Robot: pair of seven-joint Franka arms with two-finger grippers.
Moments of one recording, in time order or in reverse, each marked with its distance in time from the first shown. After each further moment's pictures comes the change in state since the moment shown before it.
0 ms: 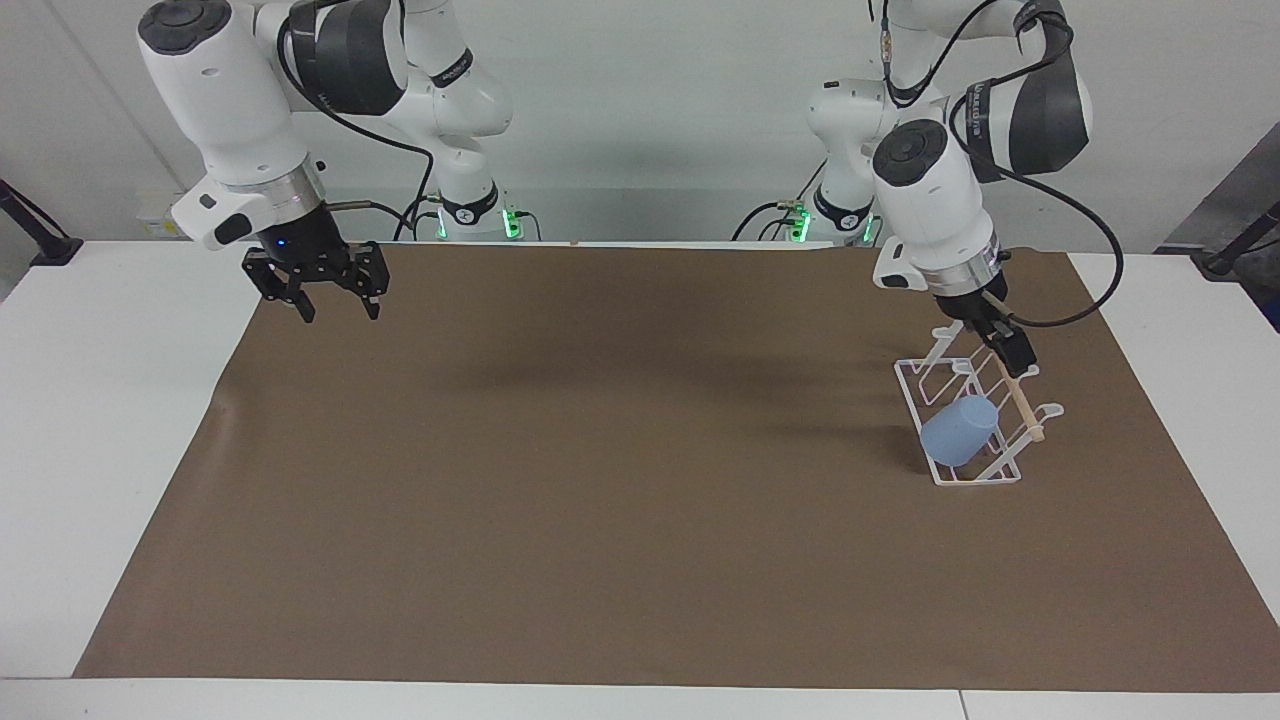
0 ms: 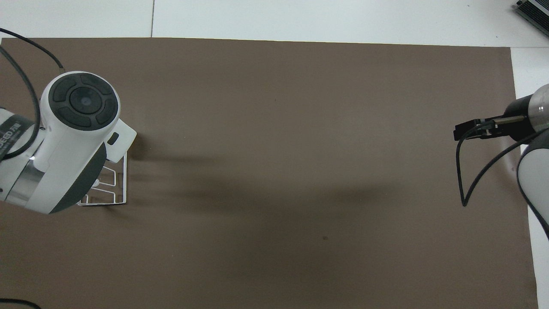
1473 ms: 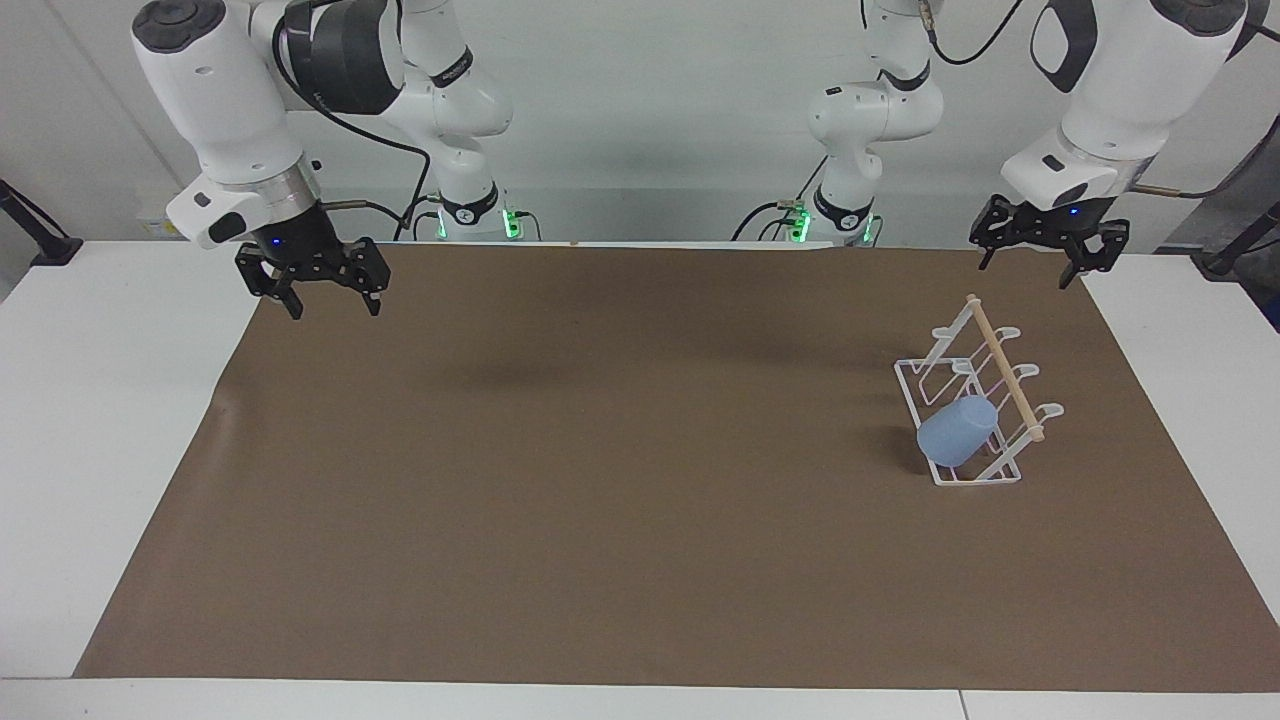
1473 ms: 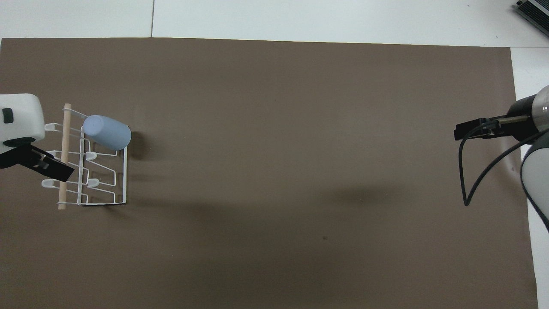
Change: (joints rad) left arm 0.239 -0.132 0.036 0.112 -0.504 -0.159 -0.408; right arm -0.001 -0.002 -0.006 0.000 0.000 0.000 0.001
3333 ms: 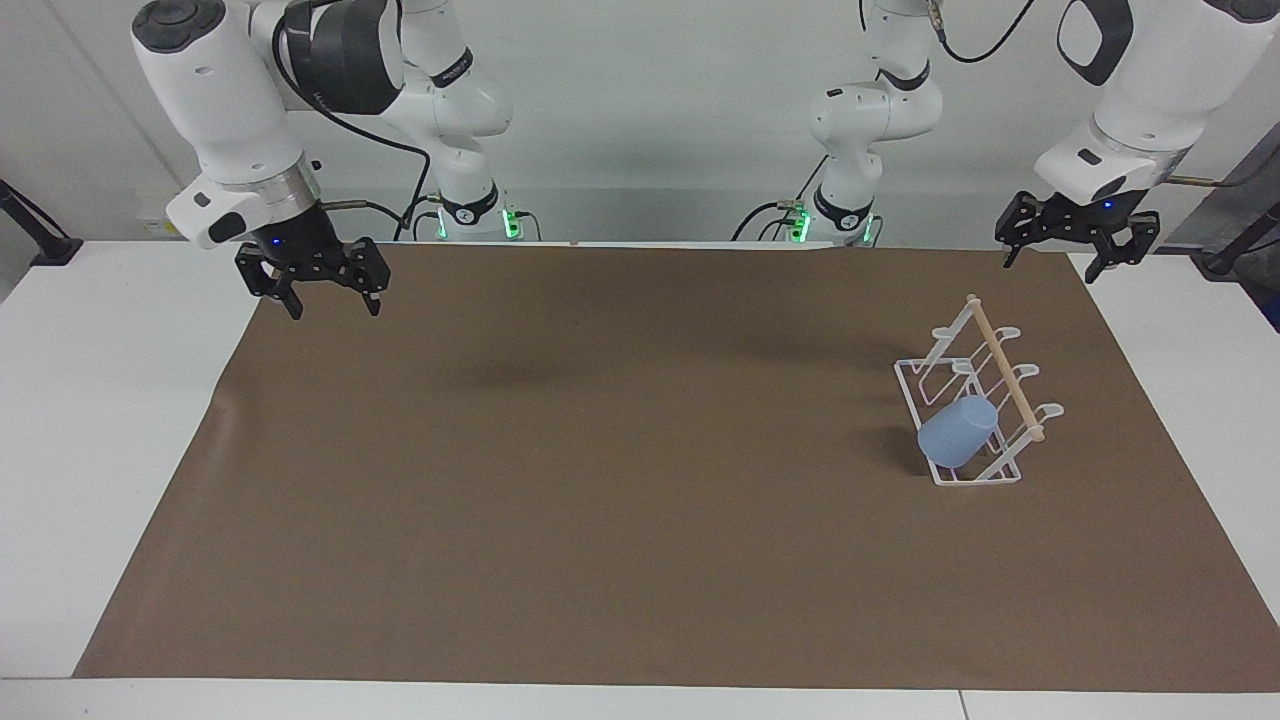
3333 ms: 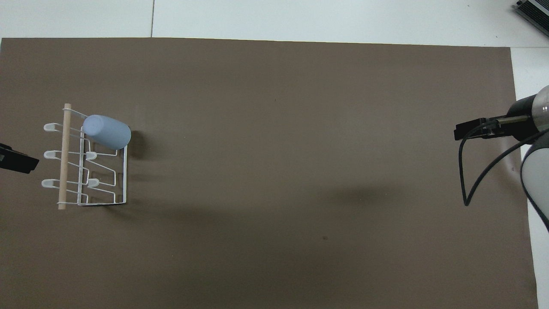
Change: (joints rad) left arm 0.039 -0.001 -0.004 0.006 -0.014 0.001 -0.018; right arm 0.000 0.000 0.000 0.000 0.000 0.000 0.000
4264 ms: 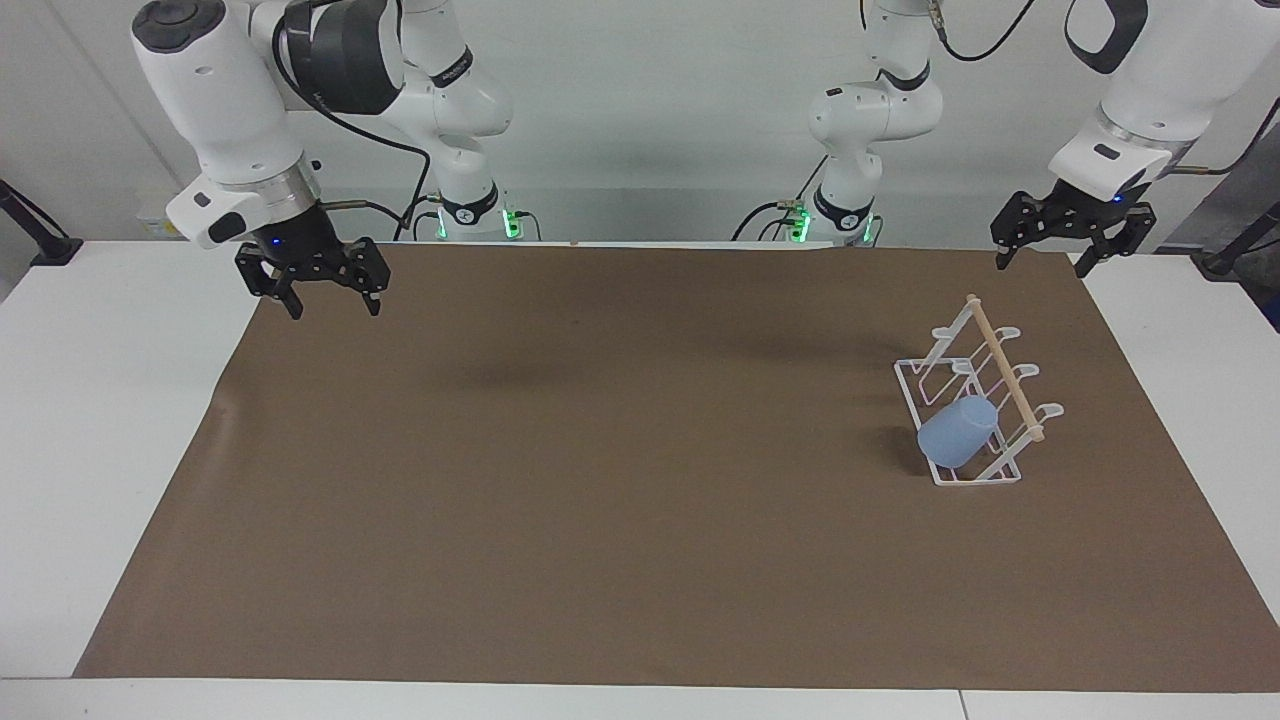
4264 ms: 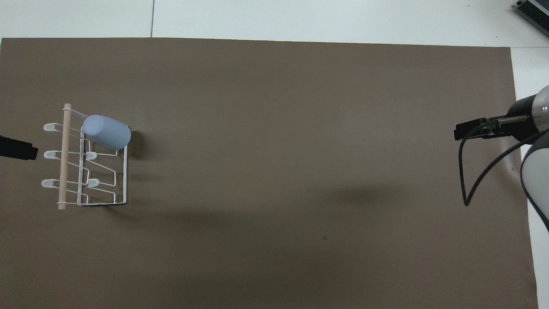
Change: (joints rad) left arm -0.056 0.005 0.075 0.063 -0.084 -0.027 -0.185; right arm 0.000 0.000 0.000 0.000 0.000 0.000 0.000
